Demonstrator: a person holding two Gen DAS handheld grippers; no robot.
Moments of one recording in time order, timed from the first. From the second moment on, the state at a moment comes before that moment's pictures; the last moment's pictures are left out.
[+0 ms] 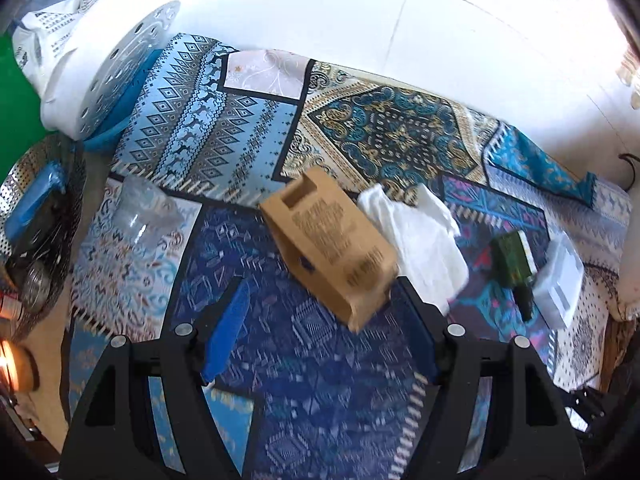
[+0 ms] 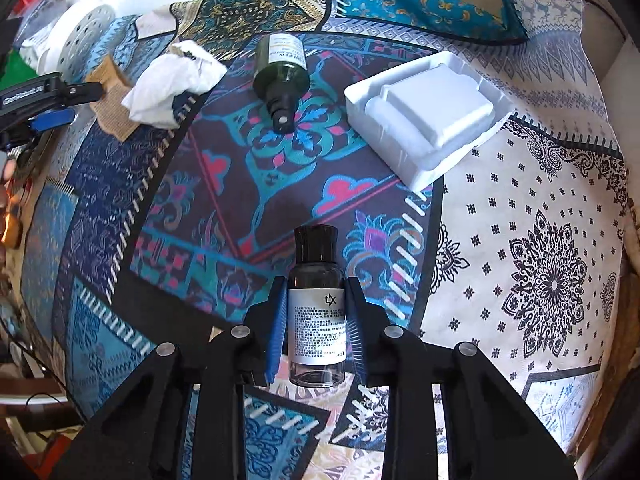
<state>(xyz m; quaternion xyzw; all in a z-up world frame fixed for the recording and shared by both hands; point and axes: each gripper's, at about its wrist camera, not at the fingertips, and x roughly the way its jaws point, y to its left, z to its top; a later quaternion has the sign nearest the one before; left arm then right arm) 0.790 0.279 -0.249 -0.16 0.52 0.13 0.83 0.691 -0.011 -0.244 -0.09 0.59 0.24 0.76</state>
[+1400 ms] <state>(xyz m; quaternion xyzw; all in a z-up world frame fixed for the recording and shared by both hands) 0.649 0.158 -0.154 -0.10 0.41 0.19 0.89 0.612 -0.093 -0.160 -0.04 0.50 0.32 0.80</state>
